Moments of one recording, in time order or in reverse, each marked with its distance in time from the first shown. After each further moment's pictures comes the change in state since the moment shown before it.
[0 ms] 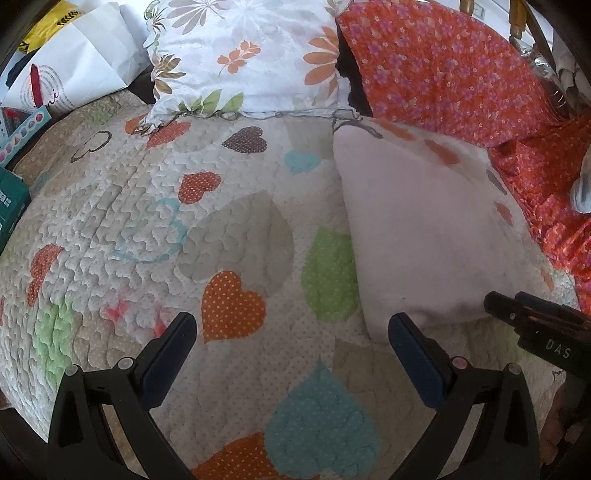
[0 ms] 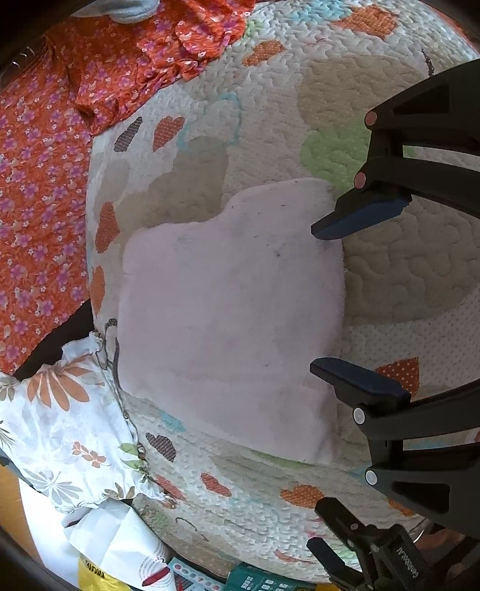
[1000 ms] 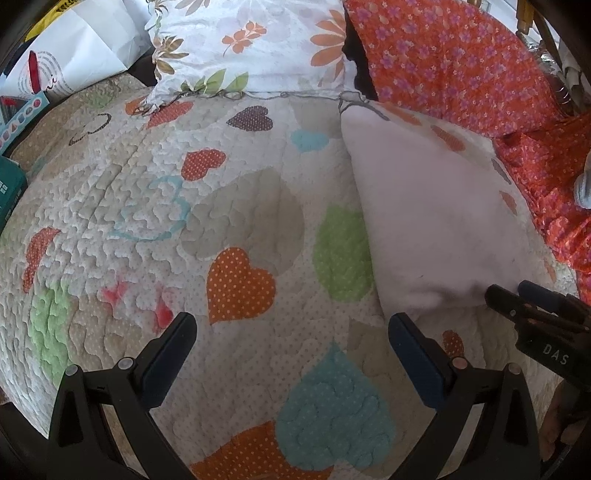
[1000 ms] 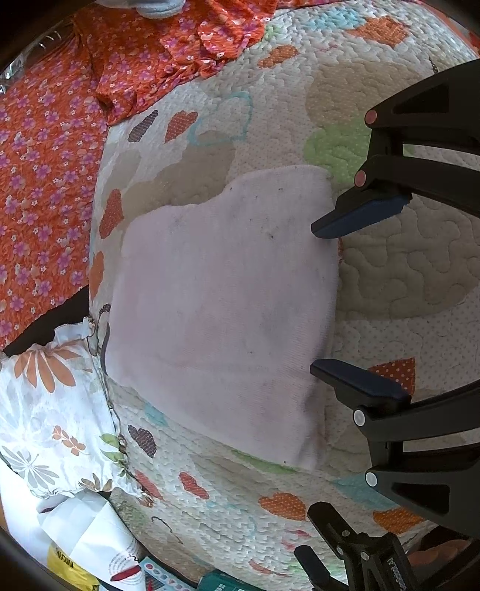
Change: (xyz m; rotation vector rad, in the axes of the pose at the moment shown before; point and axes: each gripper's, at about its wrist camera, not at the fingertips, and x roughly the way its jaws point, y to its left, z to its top) left arm 0.009 0.008 -0.007 -0.013 0.066 -0.007; right arm 0.005 0.016 -0.008 -0.088 -0.008 -0.042
